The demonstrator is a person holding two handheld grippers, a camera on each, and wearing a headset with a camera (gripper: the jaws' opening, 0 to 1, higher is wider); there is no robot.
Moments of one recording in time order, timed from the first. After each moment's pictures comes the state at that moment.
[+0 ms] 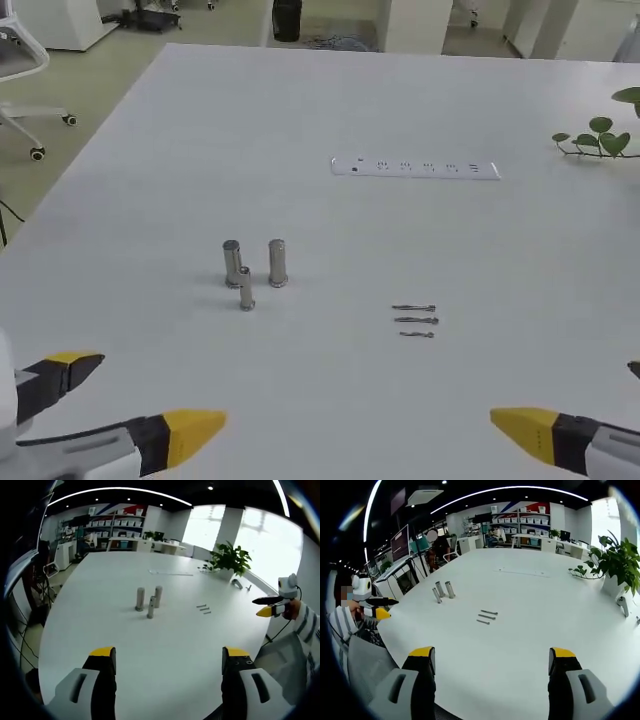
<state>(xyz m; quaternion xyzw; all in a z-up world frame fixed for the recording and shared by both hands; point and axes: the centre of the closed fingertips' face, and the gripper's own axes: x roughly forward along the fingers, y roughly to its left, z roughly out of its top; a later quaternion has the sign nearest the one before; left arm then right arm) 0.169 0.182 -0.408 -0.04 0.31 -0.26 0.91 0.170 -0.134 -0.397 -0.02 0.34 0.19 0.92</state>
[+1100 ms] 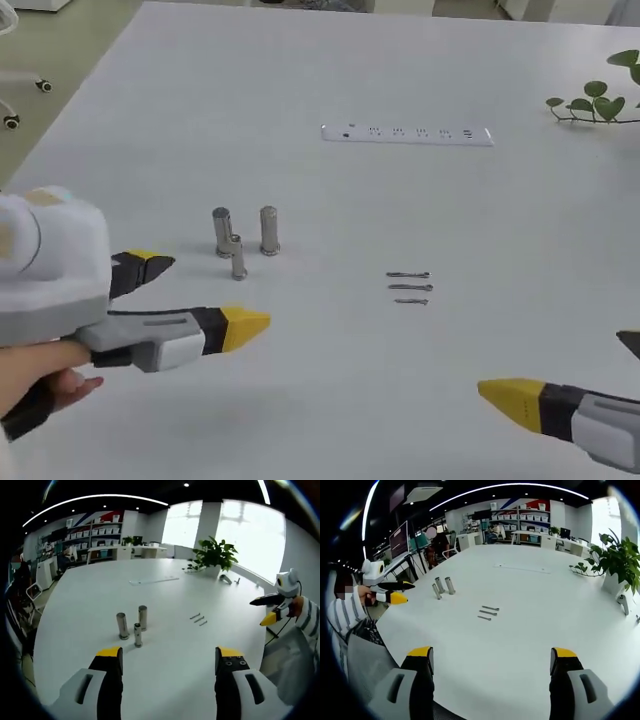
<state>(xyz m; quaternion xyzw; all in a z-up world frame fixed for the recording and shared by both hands) 0.234 0.140 -0.403 0.01 0.28 -0.34 0.90 0.167 -0.128 -0.405 -0.03 0.35 0.19 0.92</state>
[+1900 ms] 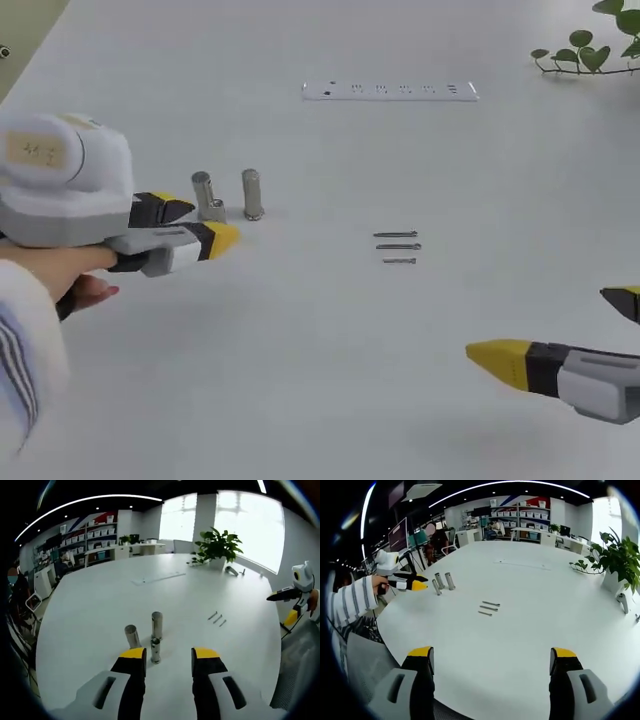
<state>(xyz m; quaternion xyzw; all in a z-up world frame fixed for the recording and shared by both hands) 0.289 0.140 -0.424 0.06 0.28 -0.34 0.90 0.160 -0.126 -0.410 -0.03 0.37 0.18 0.91</state>
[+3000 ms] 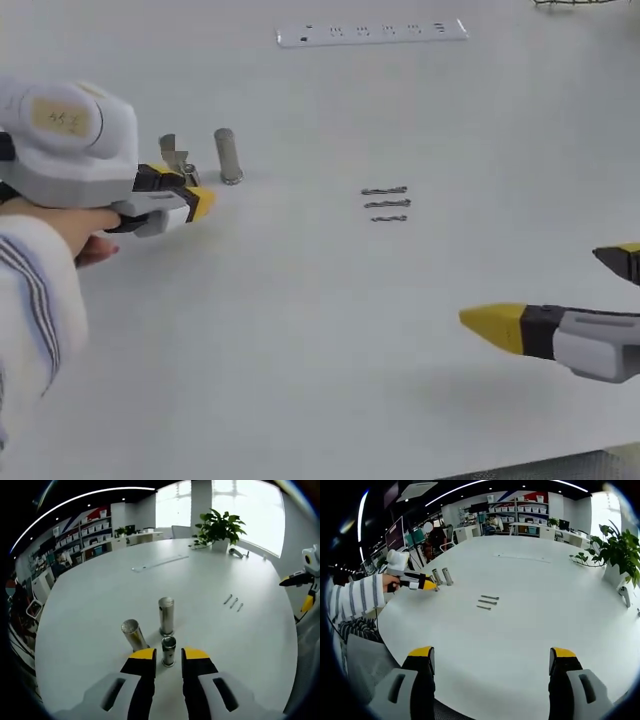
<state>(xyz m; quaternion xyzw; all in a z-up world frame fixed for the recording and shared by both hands) 0.313 0.139 -0.469 0.11 0.32 -0.33 0.88 0.153 -0.126 -0.424 -0.02 0.39 0.18 0.90</state>
